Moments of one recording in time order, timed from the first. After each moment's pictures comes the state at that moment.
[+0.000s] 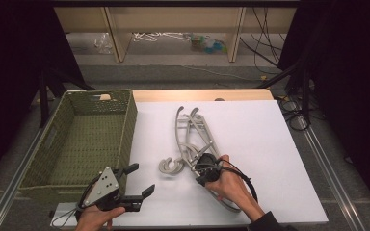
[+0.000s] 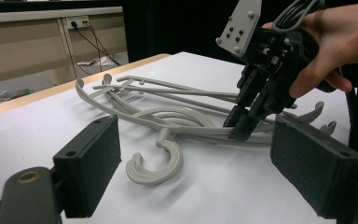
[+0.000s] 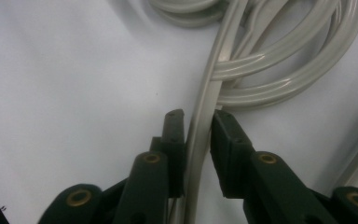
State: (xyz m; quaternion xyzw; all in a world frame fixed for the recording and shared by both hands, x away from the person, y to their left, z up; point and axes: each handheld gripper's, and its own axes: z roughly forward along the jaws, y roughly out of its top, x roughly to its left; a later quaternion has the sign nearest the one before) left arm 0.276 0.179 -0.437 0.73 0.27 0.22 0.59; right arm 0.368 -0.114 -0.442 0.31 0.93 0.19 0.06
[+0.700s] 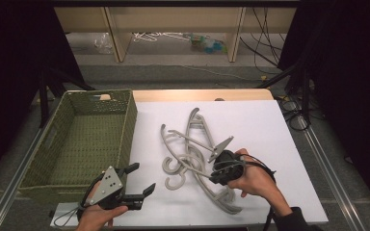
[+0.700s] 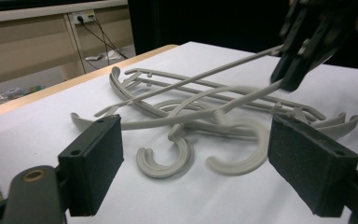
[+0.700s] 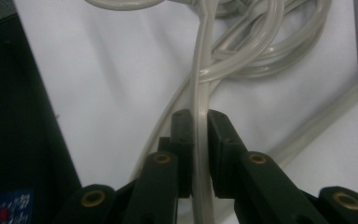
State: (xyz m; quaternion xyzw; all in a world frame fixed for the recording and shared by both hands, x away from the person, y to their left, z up) left arm 0.281 0.174 -0.440 0.74 0.27 0.24 0.57; right arm 0.356 -0.162 -0.397 0.22 0.95 0.21 0.02
